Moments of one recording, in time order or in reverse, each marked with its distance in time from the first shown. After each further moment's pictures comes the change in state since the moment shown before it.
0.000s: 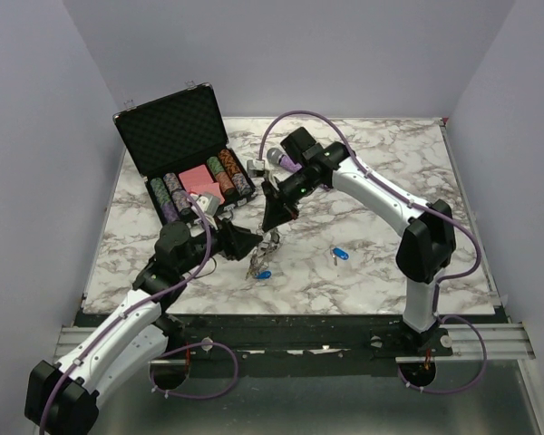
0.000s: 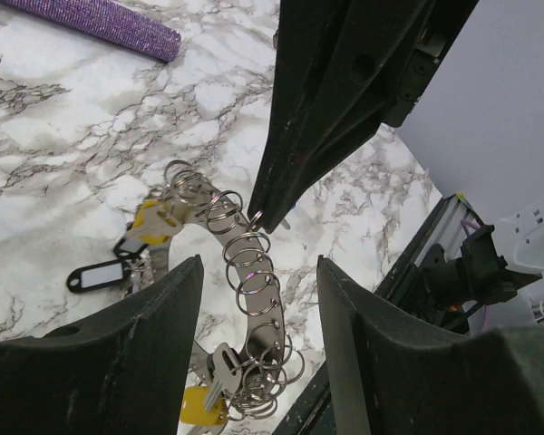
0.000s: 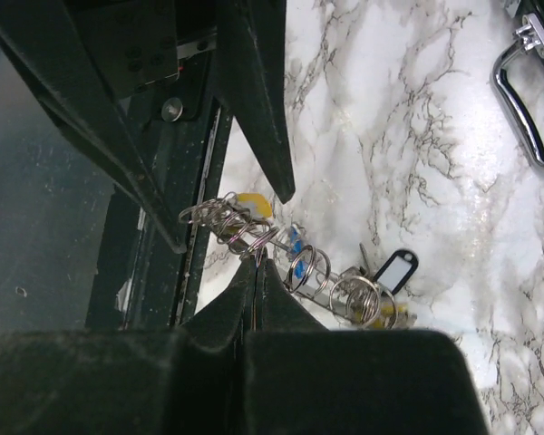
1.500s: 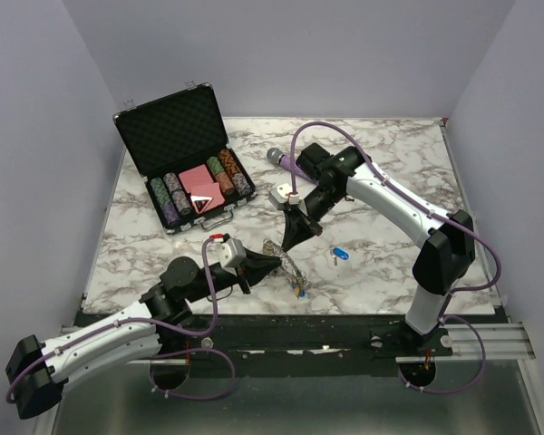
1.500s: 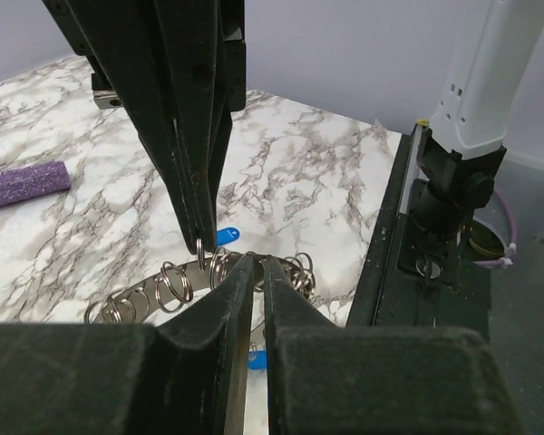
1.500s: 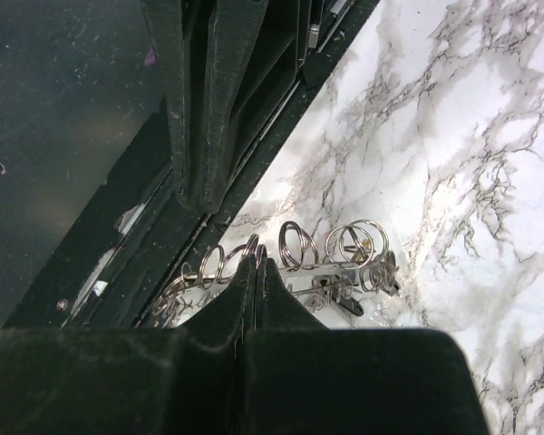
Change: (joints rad) left arm -0.445 -0.105 -0.119 0.253 -0.154 0.404; right arm 0.000 -0.135 -0.115 -0.367 -0.116 -0.720
